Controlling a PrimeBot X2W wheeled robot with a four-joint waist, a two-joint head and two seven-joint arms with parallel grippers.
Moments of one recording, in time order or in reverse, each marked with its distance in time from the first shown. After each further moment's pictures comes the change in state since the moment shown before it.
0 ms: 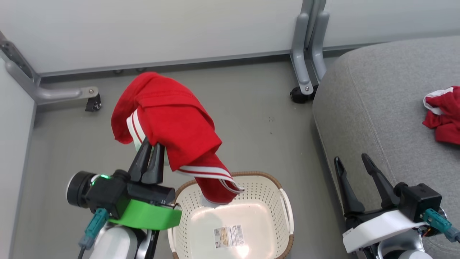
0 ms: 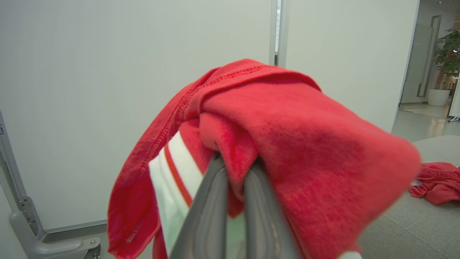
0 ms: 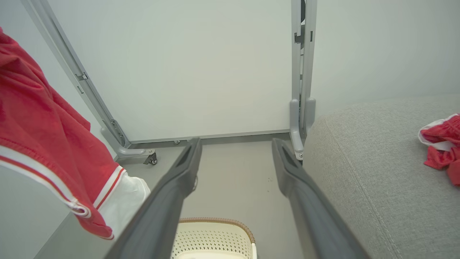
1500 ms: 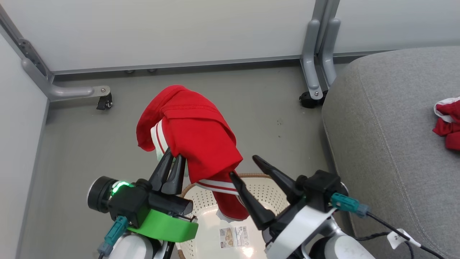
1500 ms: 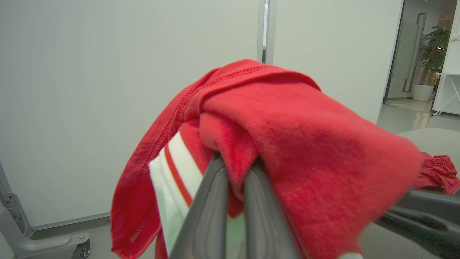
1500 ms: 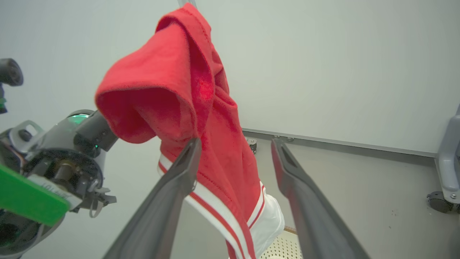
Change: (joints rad) left arm 0.026 -0.003 -0.081 -0.011 -0.001 -0.007 0.001; right arm -0.211 -0.040 0.447 0.052 0.155 0.000 0.068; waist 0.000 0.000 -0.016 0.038
